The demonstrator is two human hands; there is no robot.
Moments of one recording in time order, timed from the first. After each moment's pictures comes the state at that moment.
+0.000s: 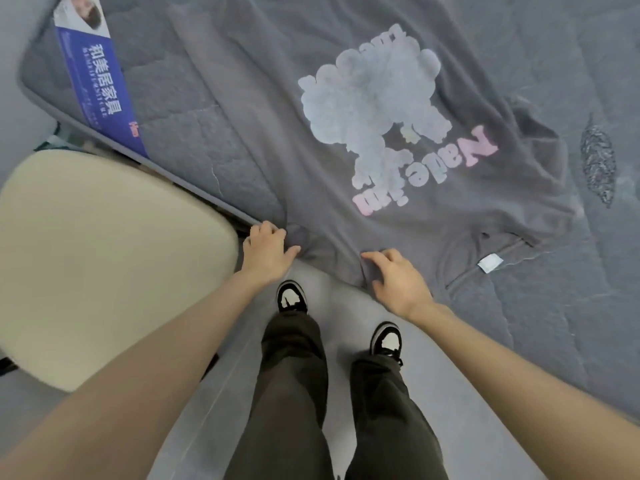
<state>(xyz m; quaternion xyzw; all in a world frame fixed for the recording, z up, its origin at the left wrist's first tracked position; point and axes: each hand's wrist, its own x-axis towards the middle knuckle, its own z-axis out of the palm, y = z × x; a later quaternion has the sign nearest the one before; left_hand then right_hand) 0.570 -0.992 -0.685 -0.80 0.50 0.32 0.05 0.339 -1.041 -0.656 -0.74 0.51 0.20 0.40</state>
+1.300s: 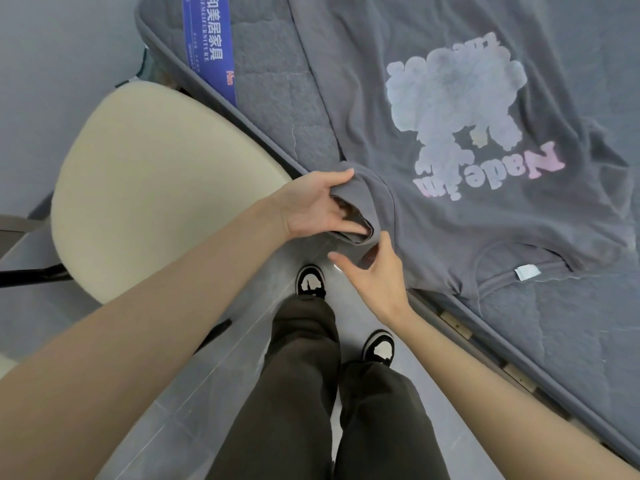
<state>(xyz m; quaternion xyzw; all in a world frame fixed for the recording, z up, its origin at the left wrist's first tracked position) 0.611 -0.972 -0.582 -0.44 -0.07 0.79 -0.43 0.437 -0.948 -0.617 -0.63 0.56 -0.08 0.53</state>
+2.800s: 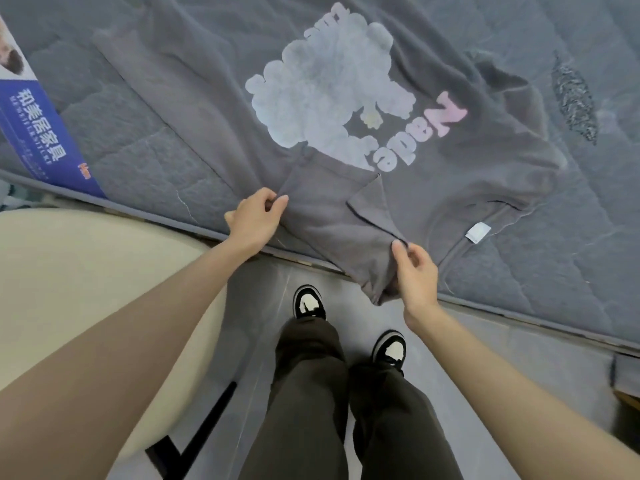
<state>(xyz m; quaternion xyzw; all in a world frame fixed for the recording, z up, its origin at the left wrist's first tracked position) 0.584 -1.061 -0.689 -0.80 0.46 0.37 -0.09 0.347 -1.012 -0.668 -0.23 0.77 -0.29 0.51</state>
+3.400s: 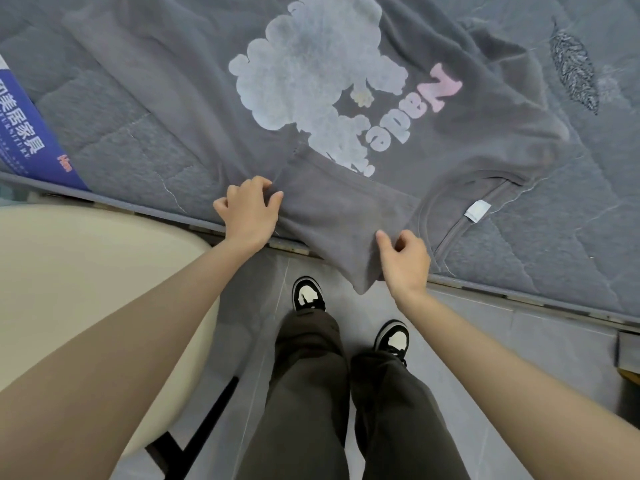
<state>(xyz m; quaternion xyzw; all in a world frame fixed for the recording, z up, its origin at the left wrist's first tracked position) 0.570 -1.049 -0.692 -0.81 0.52 0.26 -0.08 0.349 -1.007 -0.691 -0.37 0.82 -0.17 0.40</state>
